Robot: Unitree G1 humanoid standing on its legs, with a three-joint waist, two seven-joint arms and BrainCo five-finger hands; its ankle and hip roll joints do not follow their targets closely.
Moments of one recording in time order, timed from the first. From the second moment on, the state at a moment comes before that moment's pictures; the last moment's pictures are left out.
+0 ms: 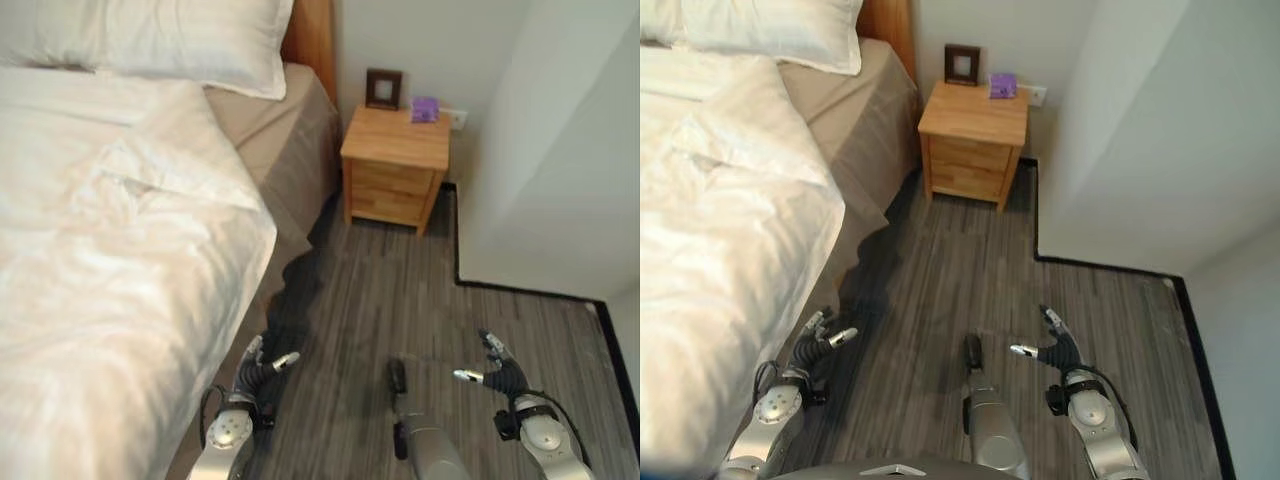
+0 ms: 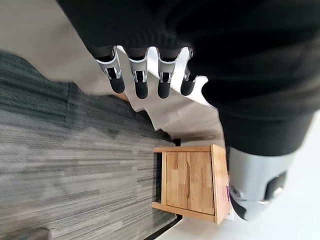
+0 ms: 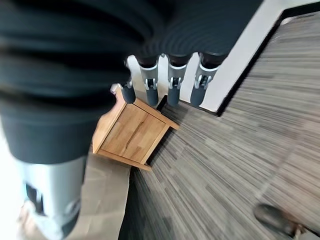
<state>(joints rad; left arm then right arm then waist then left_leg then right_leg) 0.17 0.26 -0.15 0.34 -0.21 -0.10 0.13 0.24 -0.35 0.06 0.28 -0.11 -0.10 -0.08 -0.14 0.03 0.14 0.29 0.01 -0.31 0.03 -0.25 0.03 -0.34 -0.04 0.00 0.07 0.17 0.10</state>
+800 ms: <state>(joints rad) 0.26 0.26 -0.11 0.23 -0.22 -0.10 0.09 0.12 -0.44 0.24 0.23 -0.17 -0.10 -0.07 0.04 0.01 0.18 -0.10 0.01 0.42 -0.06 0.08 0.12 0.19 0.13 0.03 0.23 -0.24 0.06</state>
